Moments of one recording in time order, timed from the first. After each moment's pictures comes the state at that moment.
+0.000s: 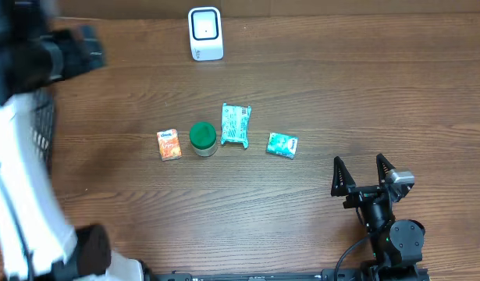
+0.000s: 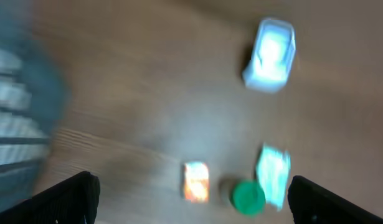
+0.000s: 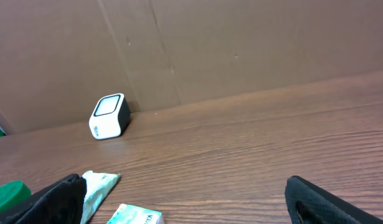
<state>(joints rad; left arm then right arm) 0.25 1.71 2.34 -1.50 0.15 -0.19 0.10 0.01 0.02 -0.04 -0.04 0.25</state>
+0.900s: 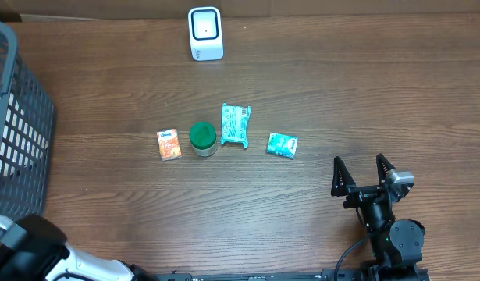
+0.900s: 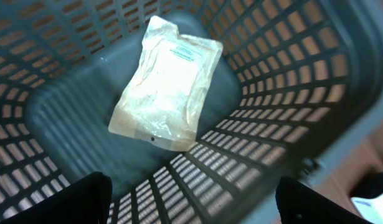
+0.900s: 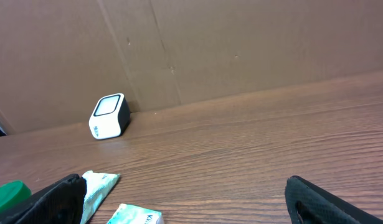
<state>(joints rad) 0.90 1.89 2.35 -1.47 0.19 -0.22 0.10 0.01 0.02 -0.04 -0.04 0.25</state>
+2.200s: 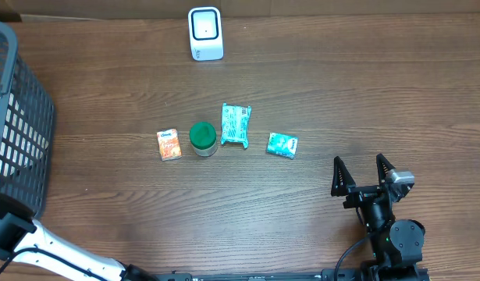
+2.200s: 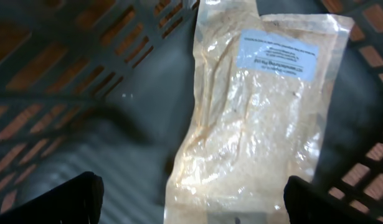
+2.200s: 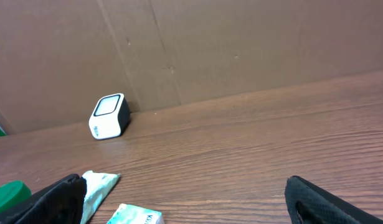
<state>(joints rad) 0.98 2.31 2.33 -1.25 0.16 0.09 0.10 0.01 0.02 -0.03 -0.04 0.25</state>
